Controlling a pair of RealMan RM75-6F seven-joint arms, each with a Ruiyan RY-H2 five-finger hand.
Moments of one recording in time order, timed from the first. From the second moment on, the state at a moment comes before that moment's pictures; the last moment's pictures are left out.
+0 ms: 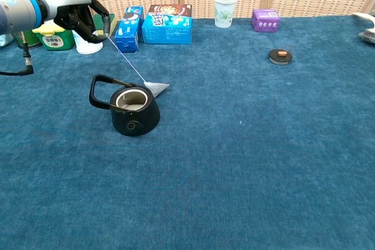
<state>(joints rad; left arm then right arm) -0.92 -1.44 -0.24 -1.30 0.86 0.74 0.11 0.01 -1.14 0.09 -1.50 -1.36 1.43 0.10</state>
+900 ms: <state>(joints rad) -0.79 -1.15 -0.36 -1.77 1.04 0.82 -0.19 -0.01 -1.16 0.09 -1.48 -1.39 1.46 0.13</state>
